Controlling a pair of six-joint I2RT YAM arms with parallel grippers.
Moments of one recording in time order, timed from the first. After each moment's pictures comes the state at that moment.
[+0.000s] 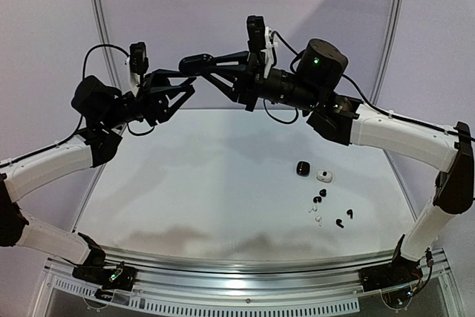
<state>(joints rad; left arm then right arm) -0.53 1.26 0.93 0.84 0.86 -0.37 0.97 1.68 1.55 0.46 -0.51 0.09</state>
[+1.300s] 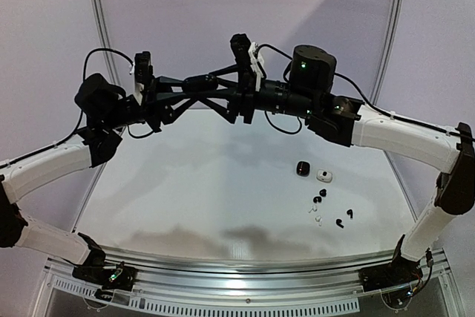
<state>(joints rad) -0.54 1.25 0.94 0.71 0.89 -0.10 0.98 1.67 1.54 0.23 -0.40 -0.04</state>
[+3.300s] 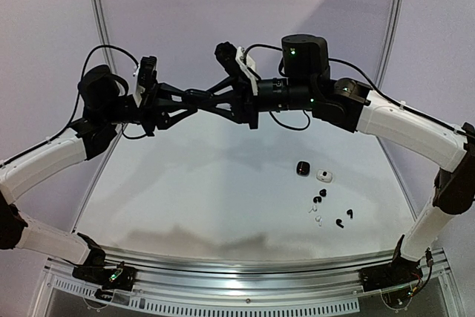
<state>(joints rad) -0.50 1.24 1.01 0.41 1.06 0.03 0.99 1.69 1.72 -0.17 -0.46 -0.24</state>
